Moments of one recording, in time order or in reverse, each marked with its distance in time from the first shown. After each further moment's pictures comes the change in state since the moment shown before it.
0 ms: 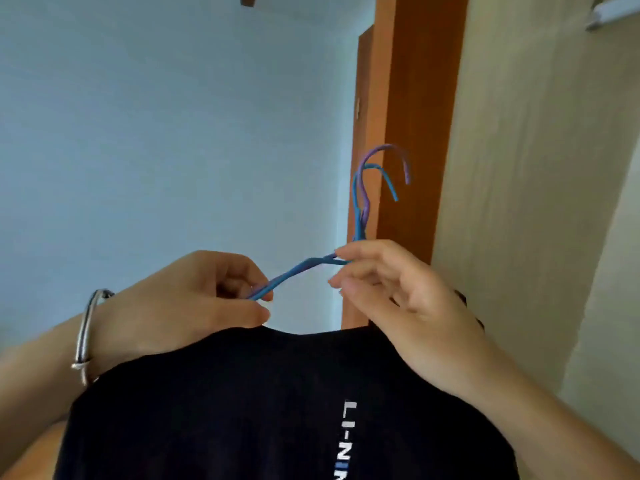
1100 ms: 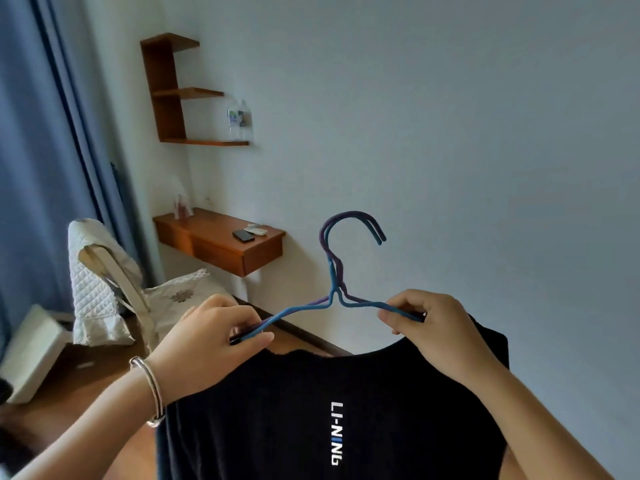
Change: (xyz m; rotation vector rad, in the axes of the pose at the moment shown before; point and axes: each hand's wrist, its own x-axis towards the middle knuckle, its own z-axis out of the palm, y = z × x) left_hand 0.003 -0.400 -0.233 0.683 0.695 -0.608; right_hand 0.374 0.199 0.467 0.140 -0.635 -0.152
